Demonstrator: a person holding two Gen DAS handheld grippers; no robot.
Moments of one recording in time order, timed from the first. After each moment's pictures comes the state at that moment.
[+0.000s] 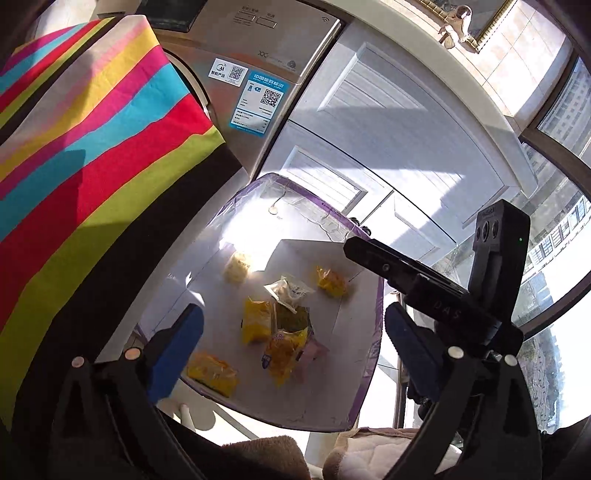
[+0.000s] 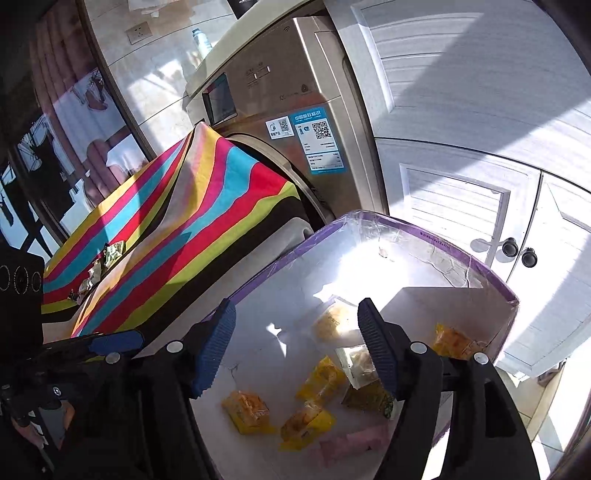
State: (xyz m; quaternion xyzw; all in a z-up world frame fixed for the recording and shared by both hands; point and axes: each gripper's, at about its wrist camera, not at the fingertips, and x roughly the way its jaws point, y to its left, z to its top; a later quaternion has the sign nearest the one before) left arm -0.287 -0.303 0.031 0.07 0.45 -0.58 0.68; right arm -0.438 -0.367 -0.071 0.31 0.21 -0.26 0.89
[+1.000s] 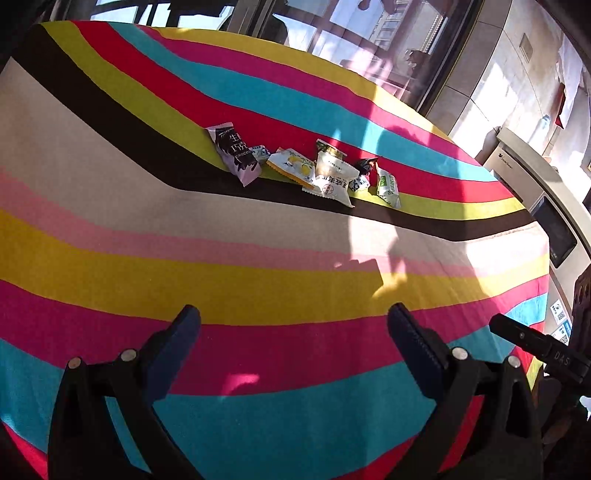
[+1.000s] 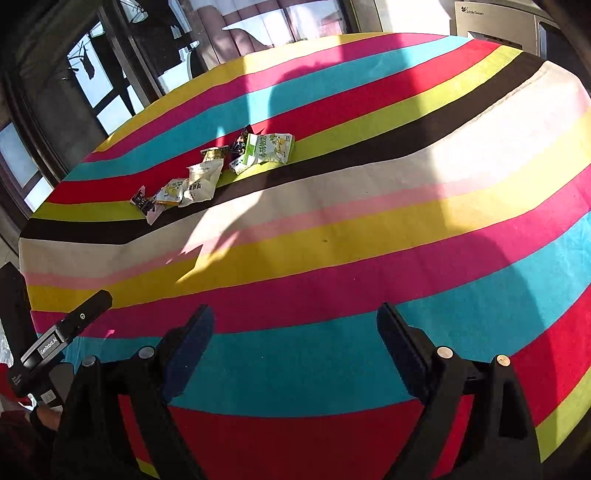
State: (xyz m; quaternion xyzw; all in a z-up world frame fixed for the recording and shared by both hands) left arm -0.035 0.056 0.018 -0.13 0.39 -0.13 0.90; right arm -0.014 -0.192 -0.019 0.17 0.37 -0.01 0.92
